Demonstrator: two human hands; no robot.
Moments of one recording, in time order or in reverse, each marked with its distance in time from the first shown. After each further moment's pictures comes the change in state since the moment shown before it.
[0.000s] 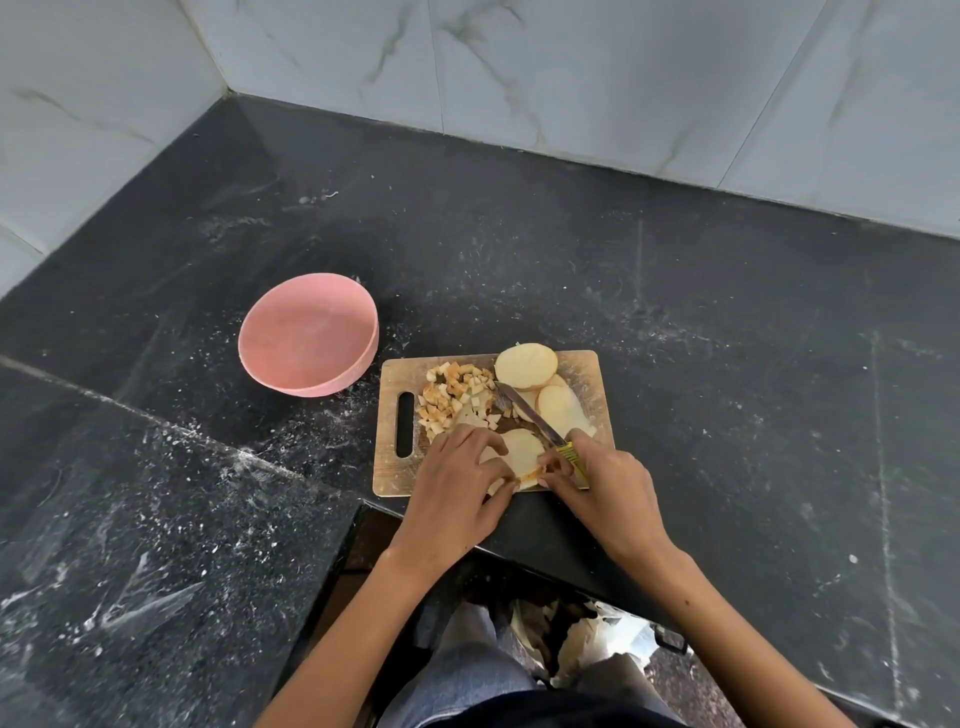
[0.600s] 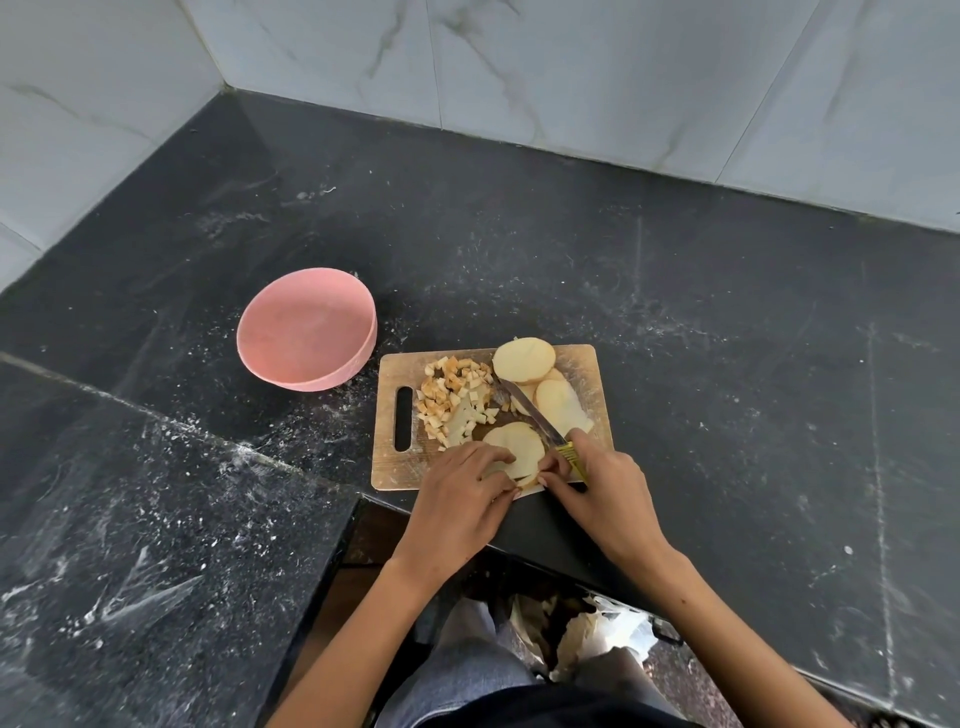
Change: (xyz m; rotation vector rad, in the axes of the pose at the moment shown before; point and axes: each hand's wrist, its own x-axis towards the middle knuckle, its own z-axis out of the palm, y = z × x) left_hand -0.015 0.005 0.012 -0.090 0.024 0.053; right_hand -0.006 0.003 0.006 0.126 0.039 -0.037
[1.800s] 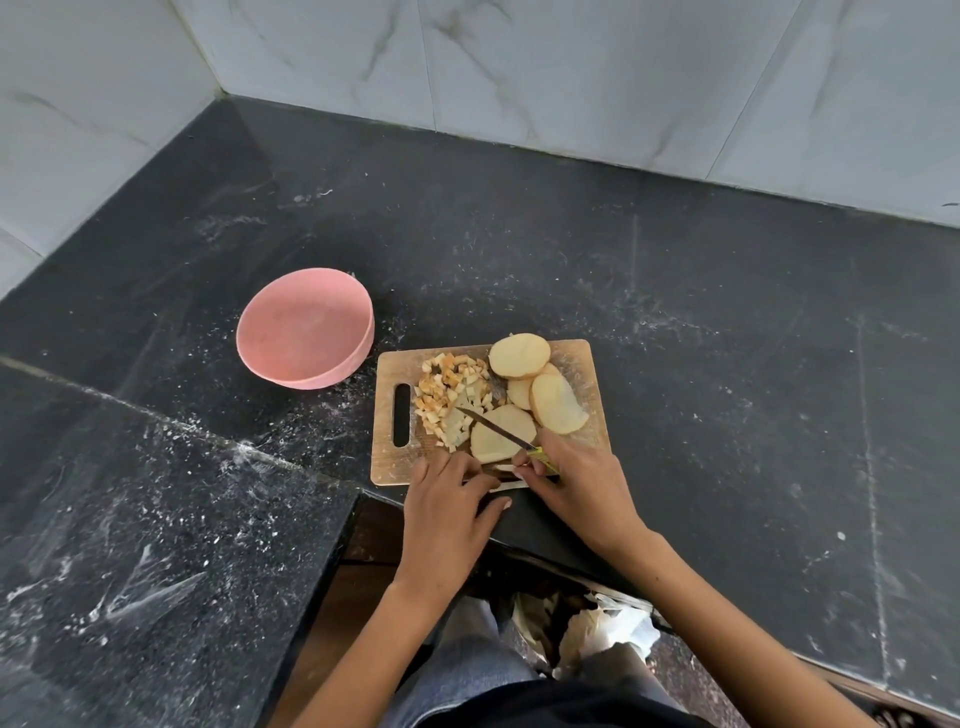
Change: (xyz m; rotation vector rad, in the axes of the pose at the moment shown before) left_hand -0.017 0.014 -0.002 0.162 0.048 -0.240; right_hand 0.003 -0.003 0.013 -0.079 0.104 -0.264
